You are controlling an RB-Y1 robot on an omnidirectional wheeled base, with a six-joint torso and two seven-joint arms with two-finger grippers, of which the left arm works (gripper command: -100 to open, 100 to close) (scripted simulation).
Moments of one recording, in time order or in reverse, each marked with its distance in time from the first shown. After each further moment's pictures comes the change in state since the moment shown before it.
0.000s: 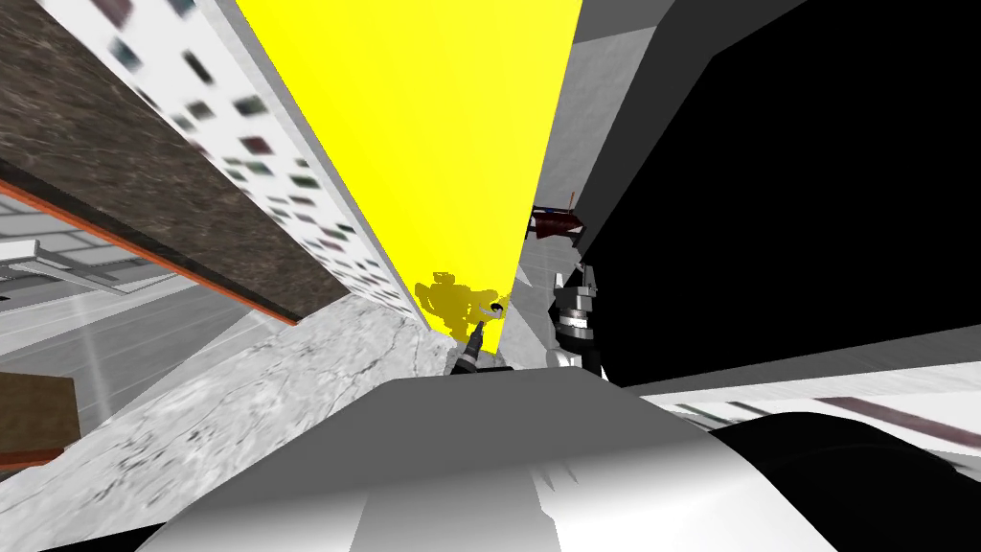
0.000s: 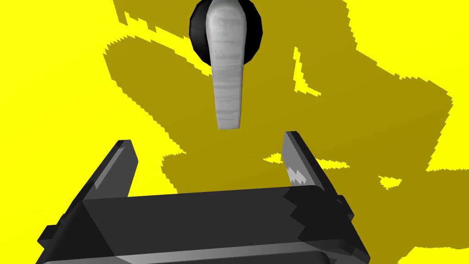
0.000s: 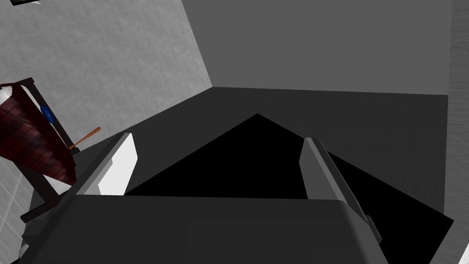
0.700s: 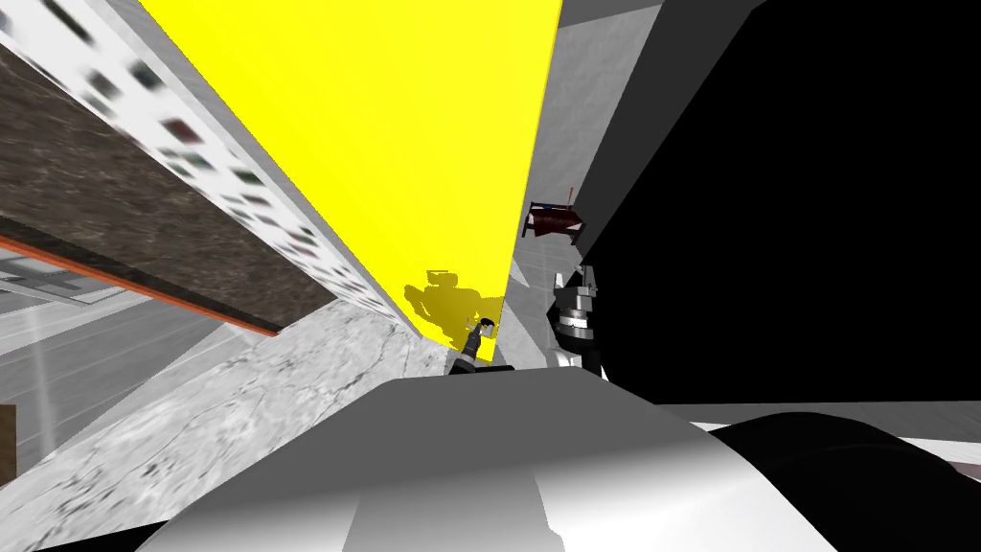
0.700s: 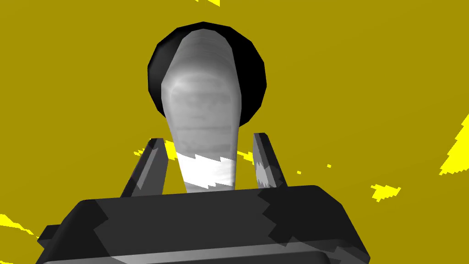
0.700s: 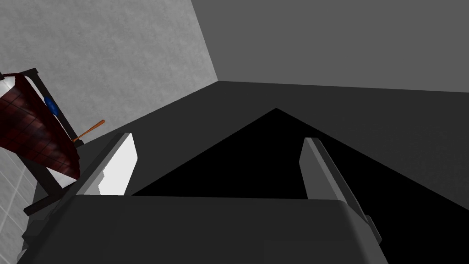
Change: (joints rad) arm -0.011 -0.004 0.020 0.040 -0.008 -0.022 0.023
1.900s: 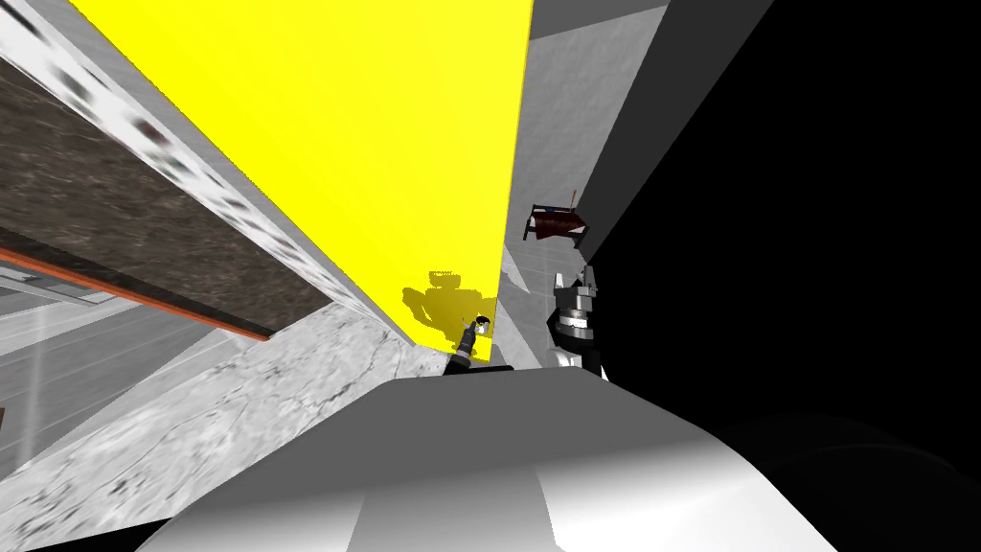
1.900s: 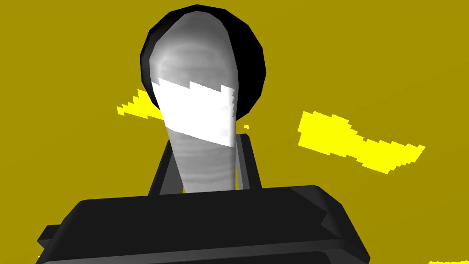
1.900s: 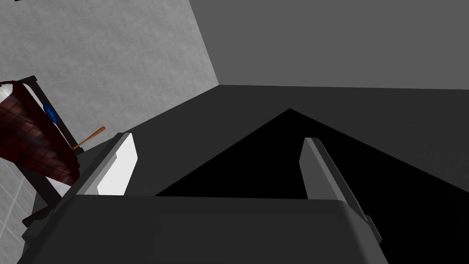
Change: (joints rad) arm -0.013 -0.001 0.078 0.012 0.005 0.026 -0.009
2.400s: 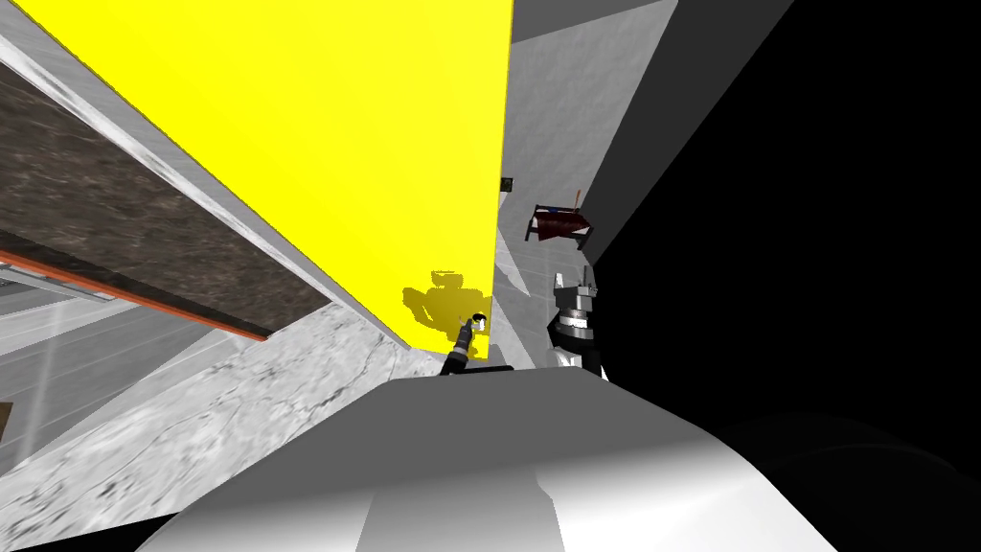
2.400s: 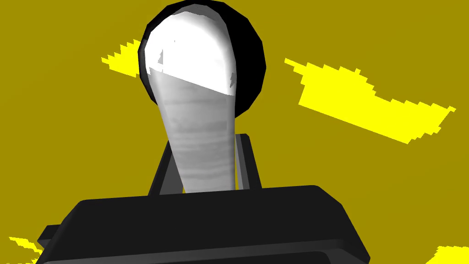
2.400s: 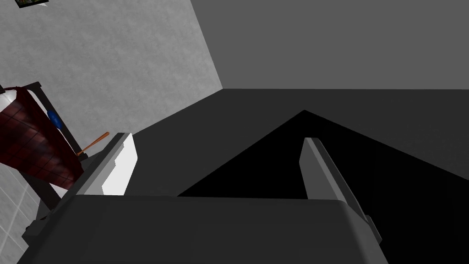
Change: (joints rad) arm -0.027 -0.012 0.058 0.040 0.004 -0.013 0.002
